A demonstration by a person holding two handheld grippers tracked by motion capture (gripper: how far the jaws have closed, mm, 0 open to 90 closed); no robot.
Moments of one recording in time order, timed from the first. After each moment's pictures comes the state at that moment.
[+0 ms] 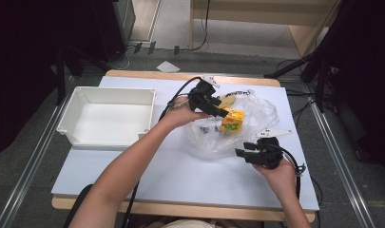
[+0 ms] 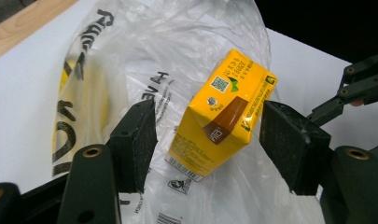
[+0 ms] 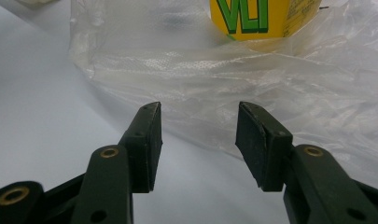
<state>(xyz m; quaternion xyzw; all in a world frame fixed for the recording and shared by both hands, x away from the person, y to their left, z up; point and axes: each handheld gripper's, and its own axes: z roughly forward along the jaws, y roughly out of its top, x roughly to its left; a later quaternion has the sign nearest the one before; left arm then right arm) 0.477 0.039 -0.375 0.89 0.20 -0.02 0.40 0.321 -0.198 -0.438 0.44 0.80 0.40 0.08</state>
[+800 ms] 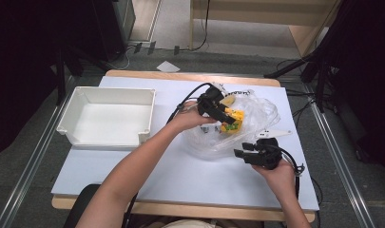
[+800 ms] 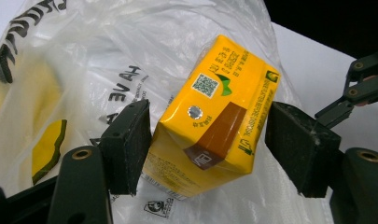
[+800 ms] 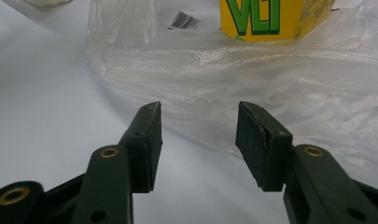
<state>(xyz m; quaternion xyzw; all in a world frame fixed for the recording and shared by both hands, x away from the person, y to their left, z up) 0.480 0.012 -0.402 0.90 0.18 -0.06 0.39 0.320 -0.196 -0.439 0.44 0.80 0.41 0.07</state>
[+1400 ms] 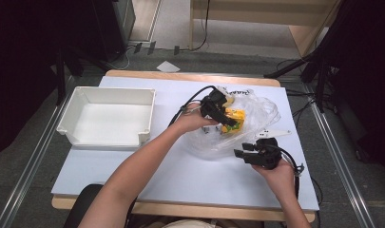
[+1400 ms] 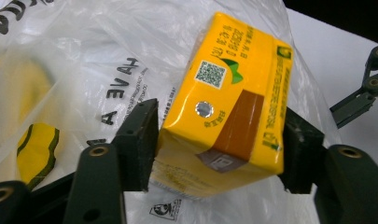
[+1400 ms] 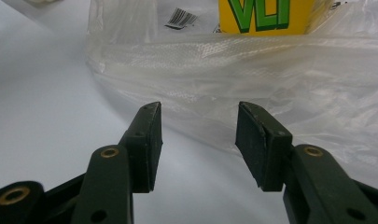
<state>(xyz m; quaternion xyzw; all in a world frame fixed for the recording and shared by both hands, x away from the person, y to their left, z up) 0.479 0.003 -0.410 0.91 0.17 -0.04 0.37 0.322 -0.197 -0.442 0.44 0.80 0.40 0.07</state>
